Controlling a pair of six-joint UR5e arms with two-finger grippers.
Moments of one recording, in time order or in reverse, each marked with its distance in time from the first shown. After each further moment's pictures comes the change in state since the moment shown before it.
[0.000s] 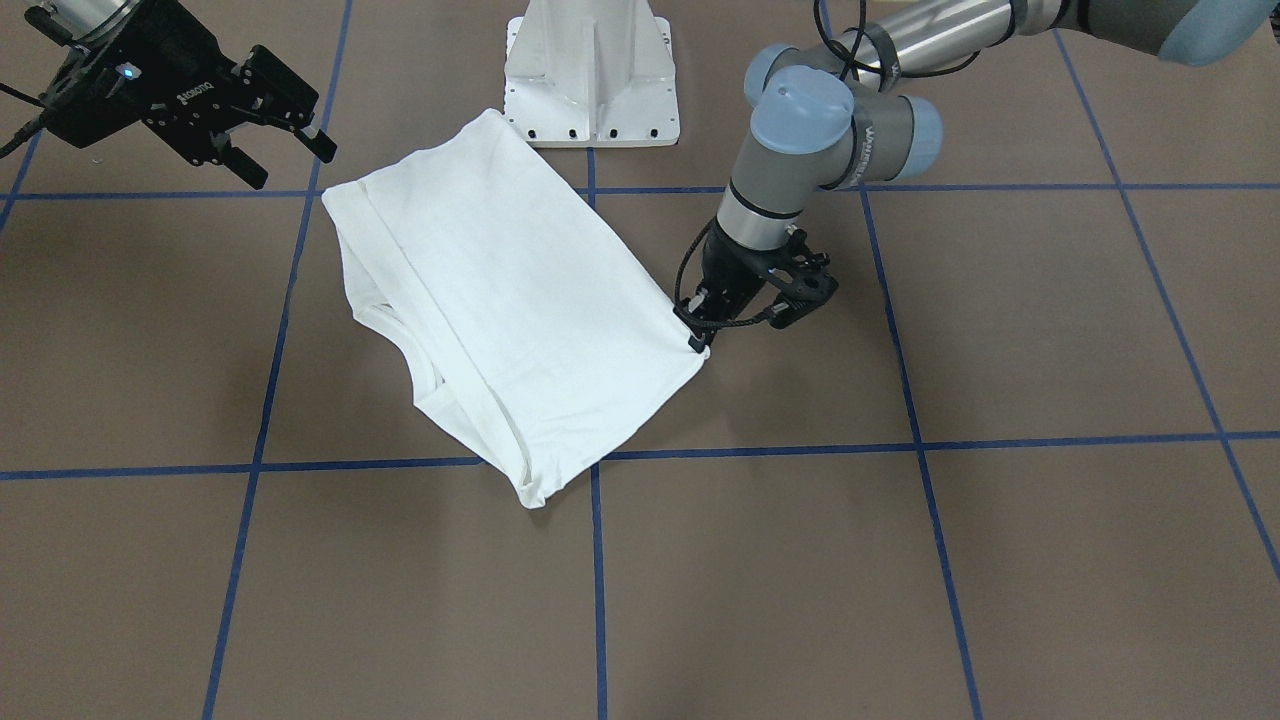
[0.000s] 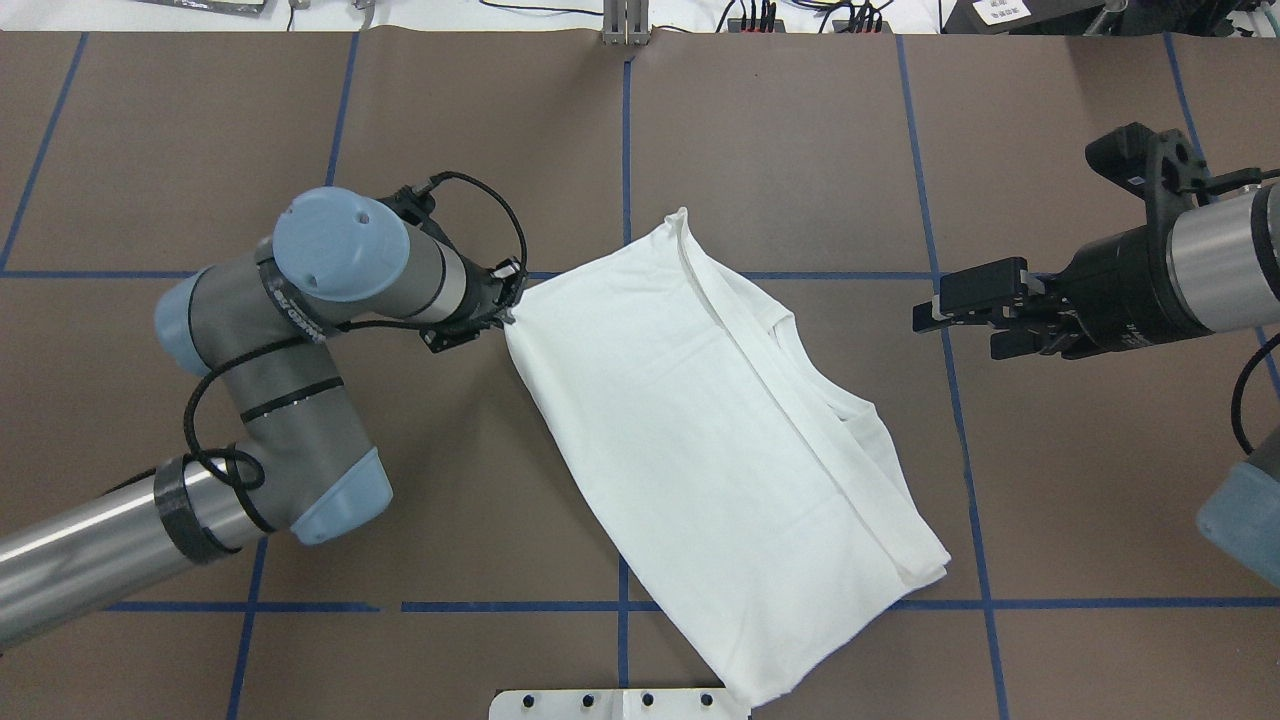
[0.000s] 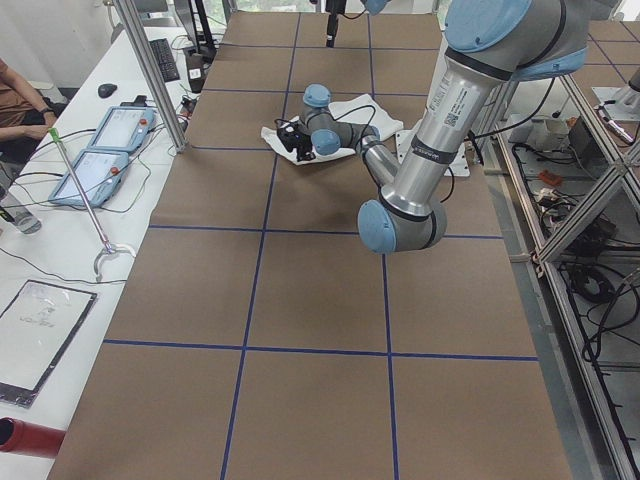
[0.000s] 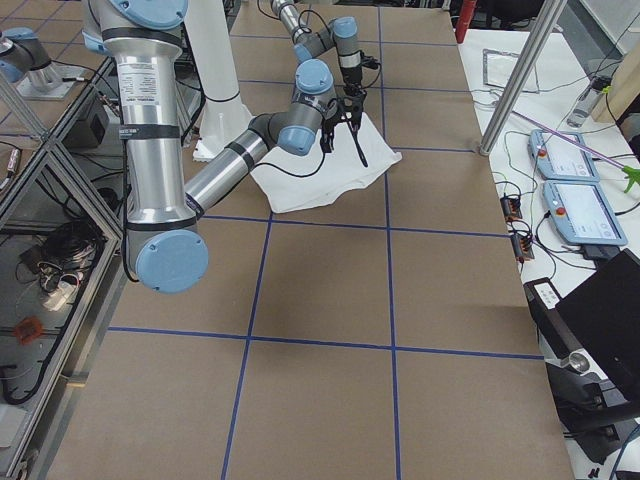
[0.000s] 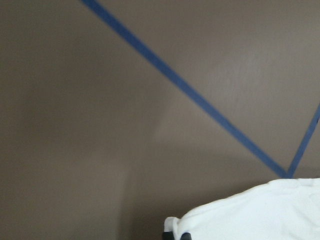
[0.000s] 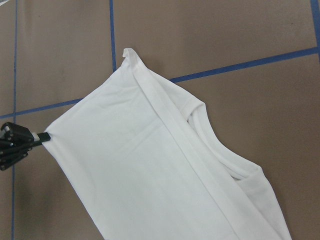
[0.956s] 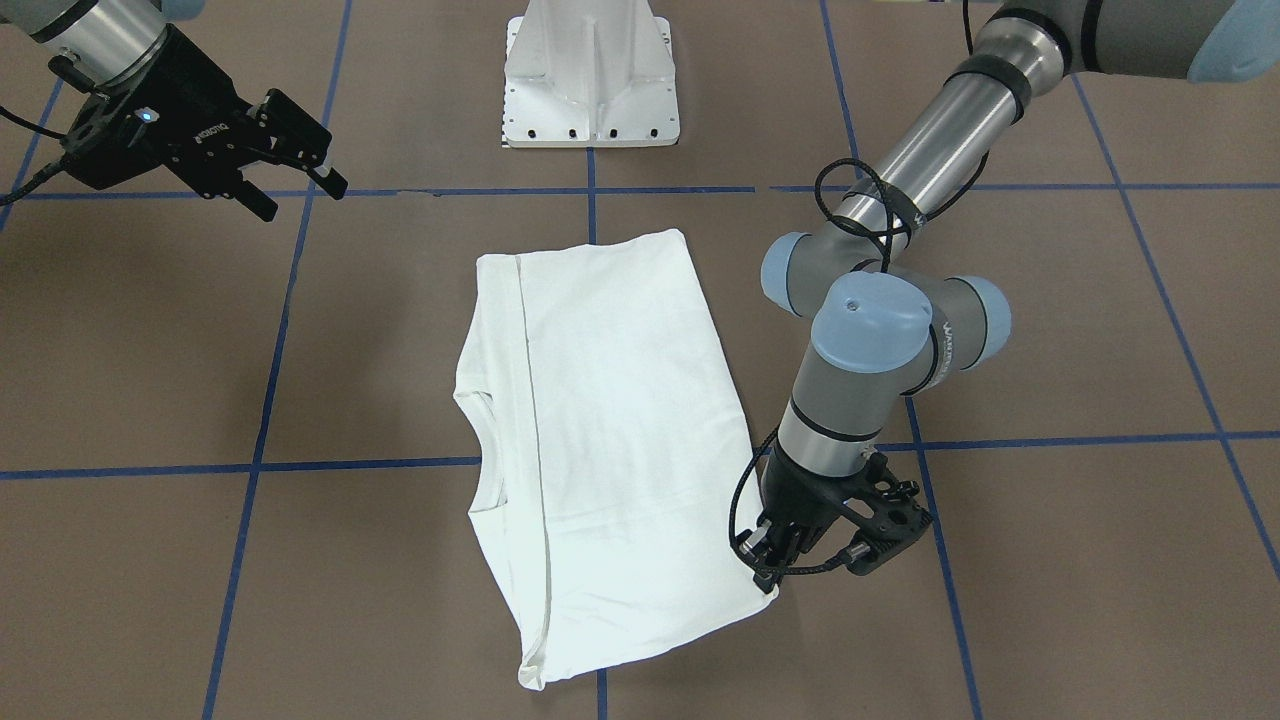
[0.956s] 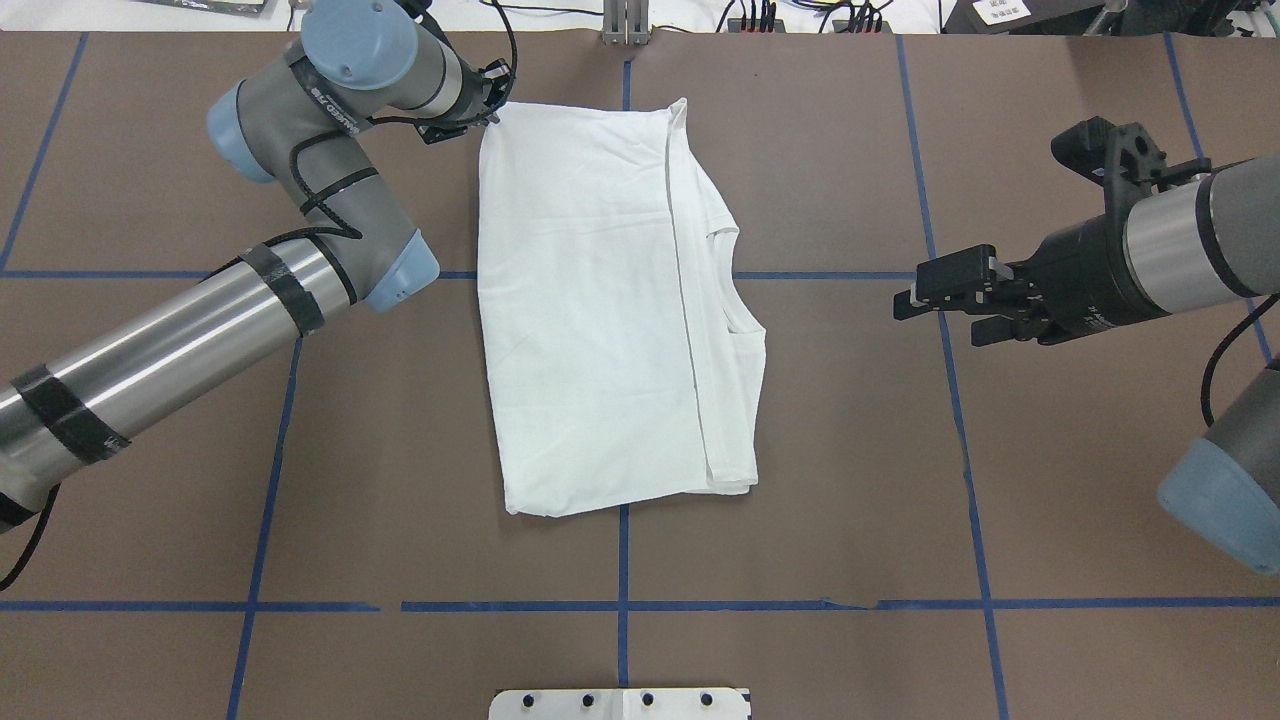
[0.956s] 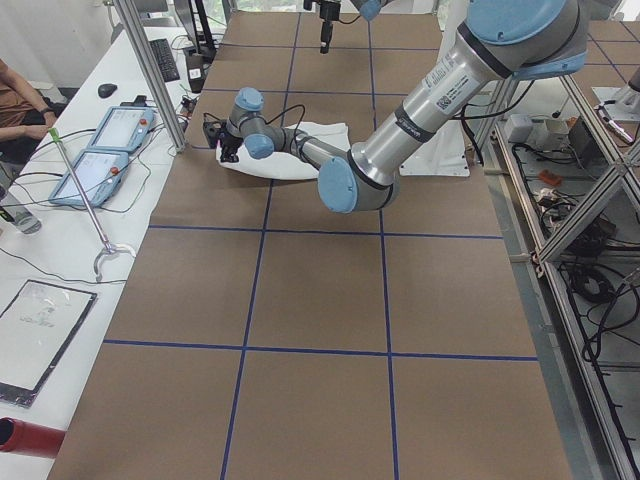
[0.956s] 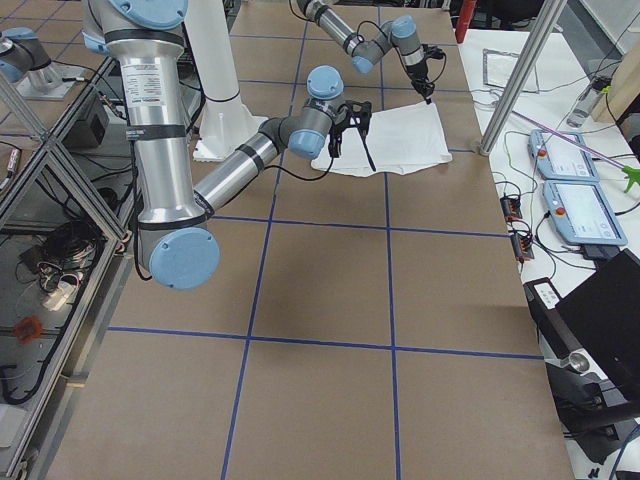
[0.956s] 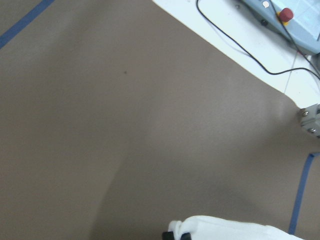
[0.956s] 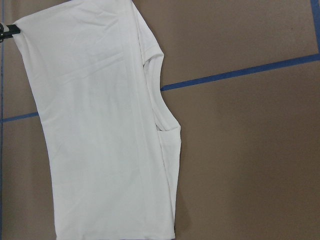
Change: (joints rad) left arm -0.202 -0.322 0.615 -0.369 0.067 0.220; right arm -0.002 0.038 -0.066 0.000 -0.003 -0.007
